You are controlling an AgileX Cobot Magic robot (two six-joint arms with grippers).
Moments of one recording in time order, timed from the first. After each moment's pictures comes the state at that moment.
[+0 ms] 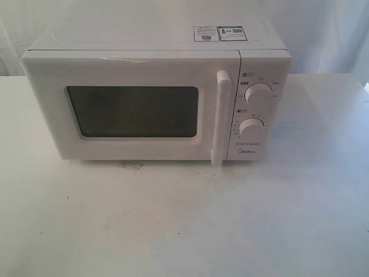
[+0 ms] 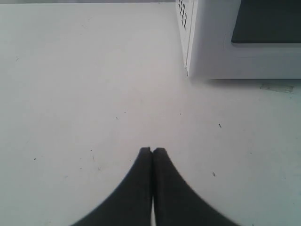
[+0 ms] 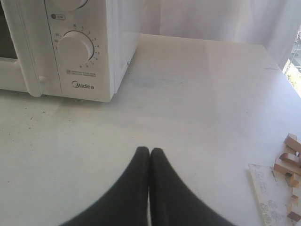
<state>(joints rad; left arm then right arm) -0.01 0.00 0.02 -0.15 0.40 0.13 0.02 0.01 0.00 0.00 0.35 0.00</state>
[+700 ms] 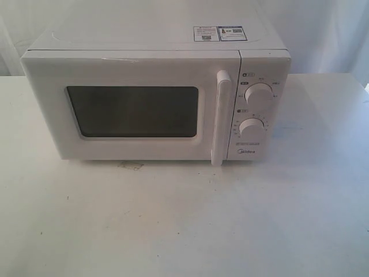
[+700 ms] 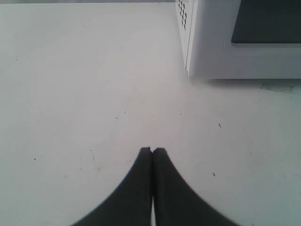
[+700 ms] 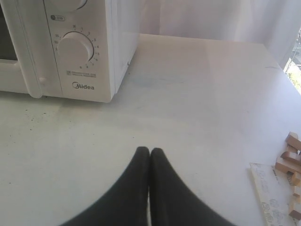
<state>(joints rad) -0.01 0.00 0.02 -0.15 0.40 0.13 0.02 0.01 0.00 0.00 0.35 0.01</state>
